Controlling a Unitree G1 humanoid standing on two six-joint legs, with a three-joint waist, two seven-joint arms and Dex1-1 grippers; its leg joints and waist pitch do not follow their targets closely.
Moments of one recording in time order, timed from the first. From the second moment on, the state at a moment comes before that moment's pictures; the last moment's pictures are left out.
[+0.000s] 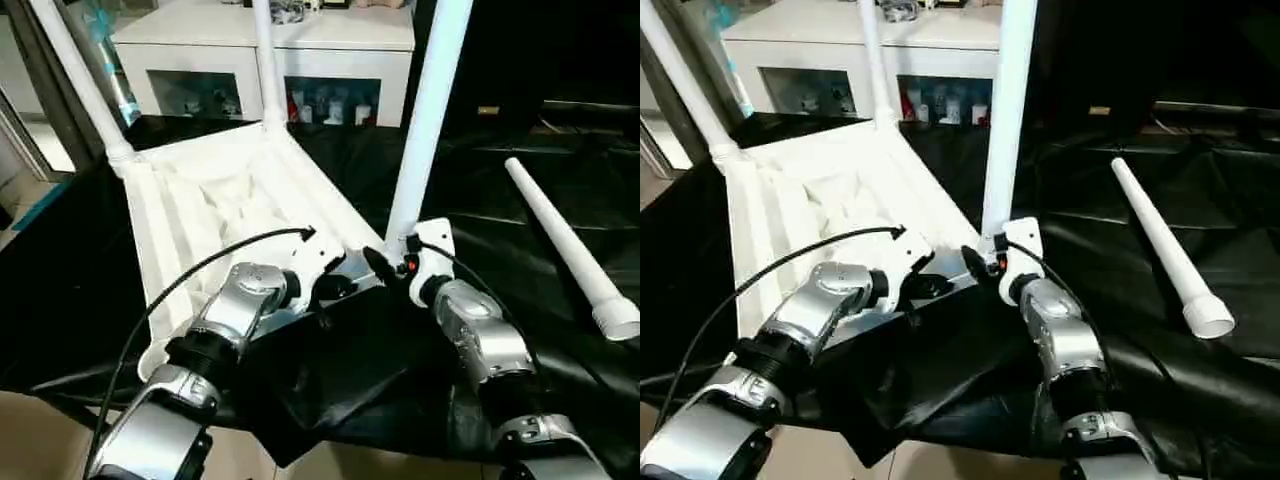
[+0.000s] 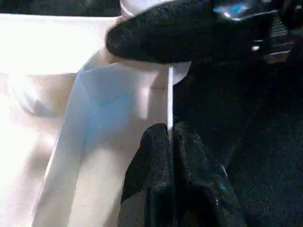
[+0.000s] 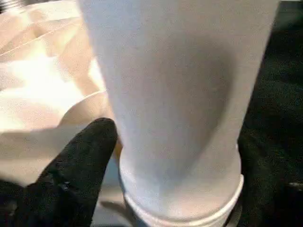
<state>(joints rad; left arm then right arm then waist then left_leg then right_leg) -0.67 0.14 -0.26 0.71 0.04 0.22 -0.86 -0.48 -0.12 0.01 0.59 0.10 0.15 0.48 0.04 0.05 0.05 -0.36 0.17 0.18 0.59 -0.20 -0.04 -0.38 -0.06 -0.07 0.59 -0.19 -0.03</state>
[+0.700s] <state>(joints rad) -0.58 0.35 -0.32 0.52 -0.02 0.21 -1.26 -0.38 -0.37 0.13 0.39 0.20 0.20 1.05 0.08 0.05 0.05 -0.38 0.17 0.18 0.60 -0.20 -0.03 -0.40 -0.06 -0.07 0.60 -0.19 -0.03</state>
